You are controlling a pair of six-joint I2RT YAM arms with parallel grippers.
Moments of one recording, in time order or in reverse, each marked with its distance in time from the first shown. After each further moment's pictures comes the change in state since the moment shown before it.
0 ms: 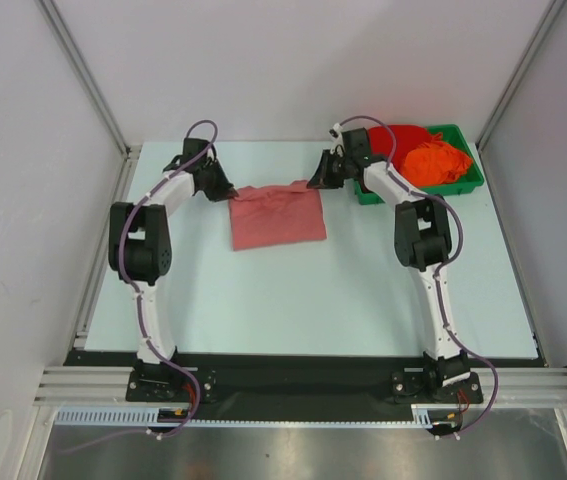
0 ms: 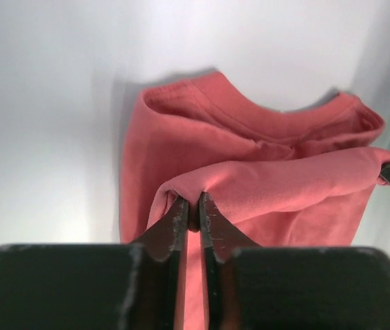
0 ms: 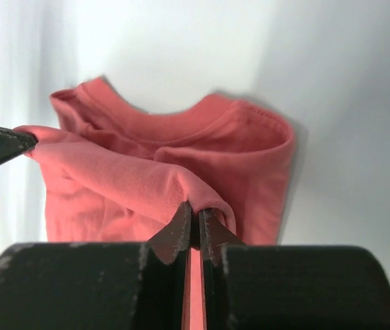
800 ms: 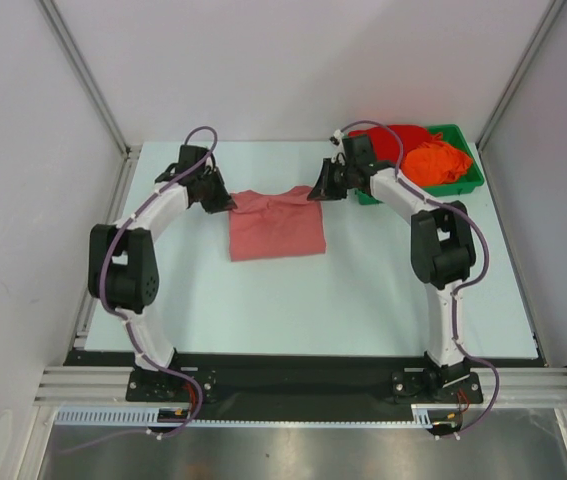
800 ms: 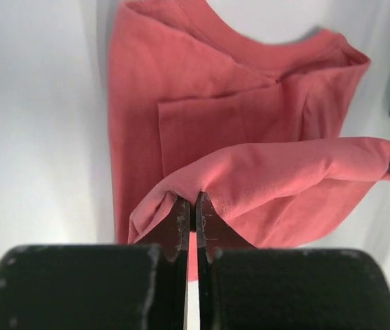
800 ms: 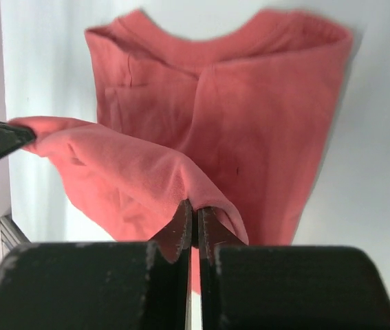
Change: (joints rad) left arm -0.050 -0.296 -0.241 -0.067 -0.038 0.029; right arm 0.057 -0.327 -0.365 -0.002 0.050 0.026
